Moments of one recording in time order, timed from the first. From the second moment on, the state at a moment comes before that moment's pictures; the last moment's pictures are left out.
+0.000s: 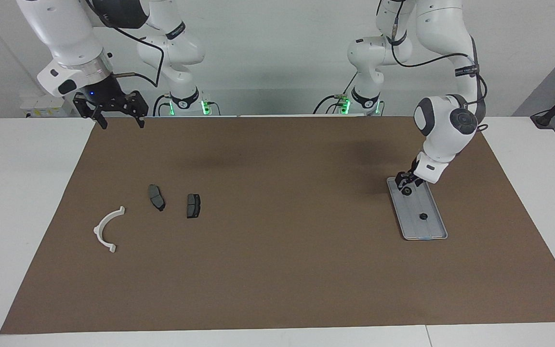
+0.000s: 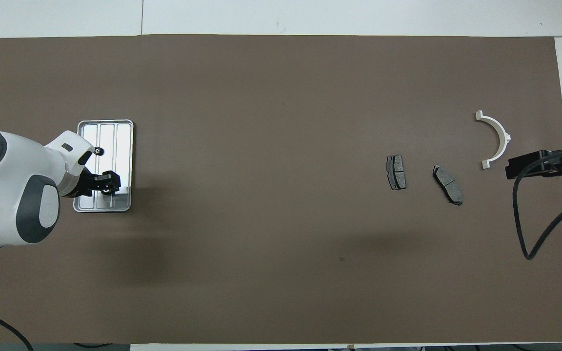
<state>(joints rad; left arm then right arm) 0.00 0.12 -0.02 -2.22 0.00 2.26 -0.13 -0.01 -0.11 -0.01 -1.72 -0.01 1.57 -0.02</state>
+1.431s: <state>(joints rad) 0.00 0.16 -0.02 -2.21 0.00 2.29 -0.09 -0.04 -0.11 -0.01 -1.72 0.02 1.58 -0.05</state>
